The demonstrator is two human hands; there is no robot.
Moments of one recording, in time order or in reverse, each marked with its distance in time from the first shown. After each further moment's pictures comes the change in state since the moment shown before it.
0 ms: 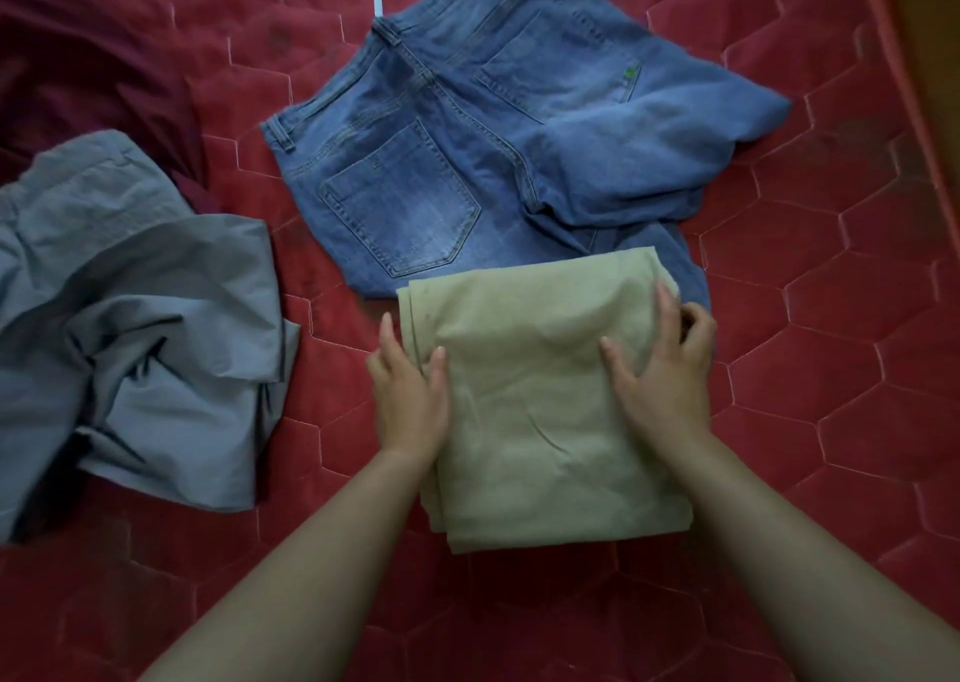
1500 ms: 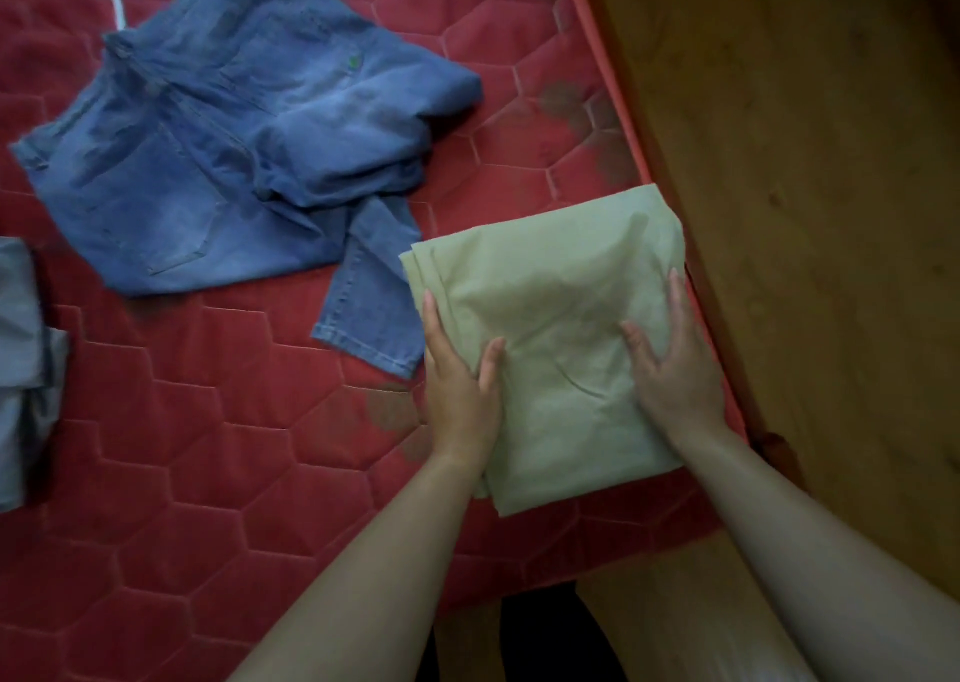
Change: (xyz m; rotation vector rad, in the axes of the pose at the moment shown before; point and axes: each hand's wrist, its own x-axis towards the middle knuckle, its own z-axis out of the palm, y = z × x) left_hand -0.196 0.180 0.197 -0.277 -0.119 0.214; right_hand -0.004 0.239 -0.201 0.064 0.108 0.024
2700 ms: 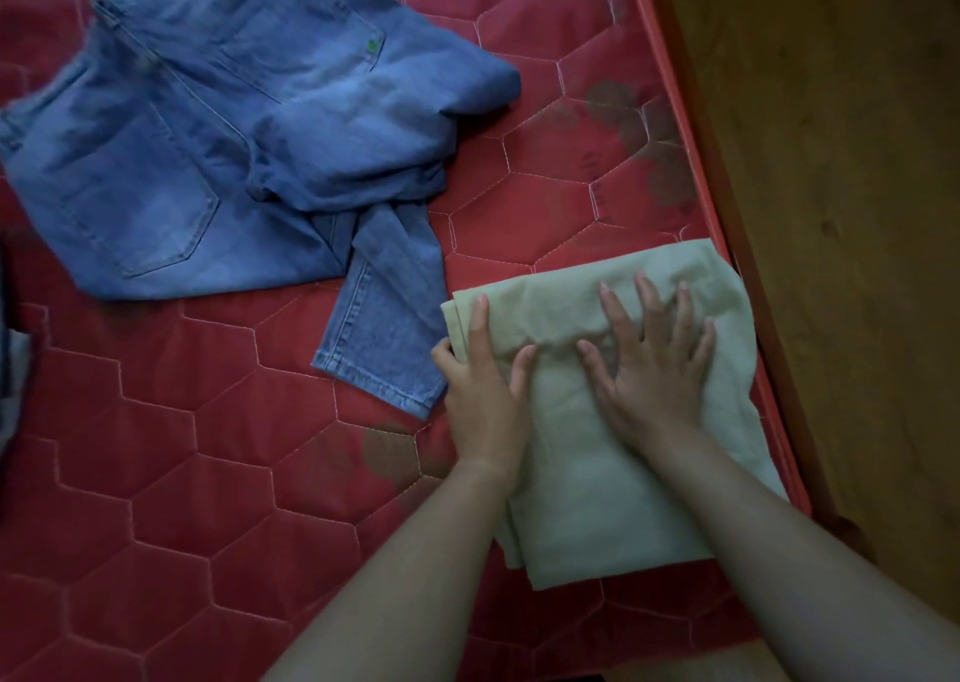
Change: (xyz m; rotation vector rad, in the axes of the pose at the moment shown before) left_hand 0.049 -0.029 0.033 0.228 -0.007 -0.062; right_hand 0.048 -0.010 0.075 -0.535 -0.162 -0.214
